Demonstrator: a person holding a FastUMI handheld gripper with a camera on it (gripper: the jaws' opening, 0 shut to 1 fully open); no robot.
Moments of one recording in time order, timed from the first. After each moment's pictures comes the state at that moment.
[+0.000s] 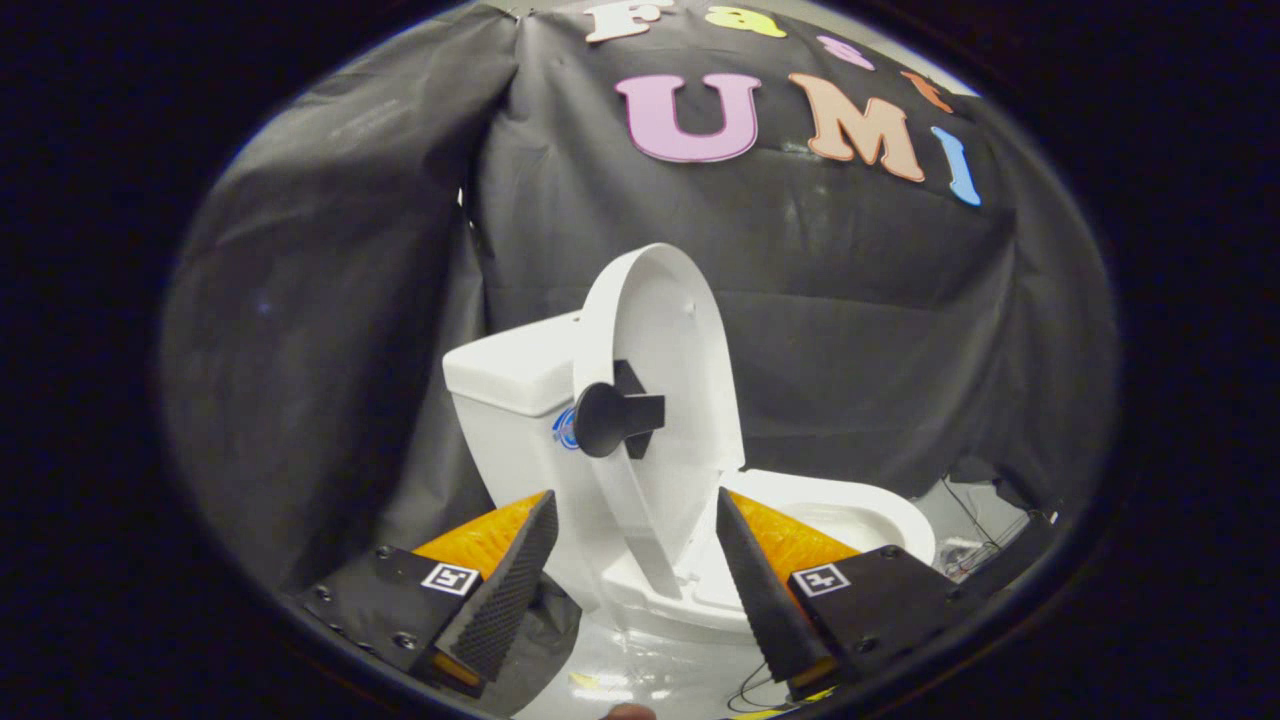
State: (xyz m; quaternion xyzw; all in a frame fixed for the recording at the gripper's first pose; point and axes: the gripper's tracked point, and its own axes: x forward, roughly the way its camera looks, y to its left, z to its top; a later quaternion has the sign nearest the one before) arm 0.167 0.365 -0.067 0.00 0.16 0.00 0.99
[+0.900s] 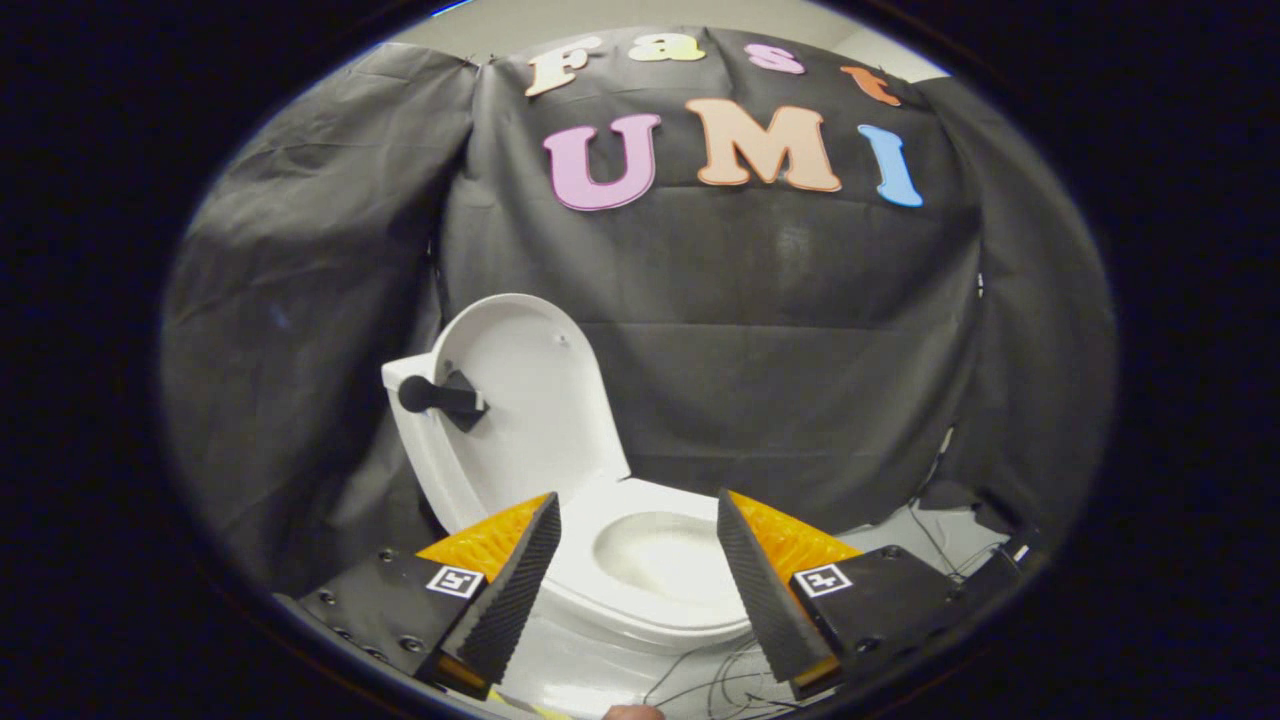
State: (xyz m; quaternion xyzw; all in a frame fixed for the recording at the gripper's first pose) arm 0.083 0.114 -0.054 -0.01 0.10 -0.01 0.99
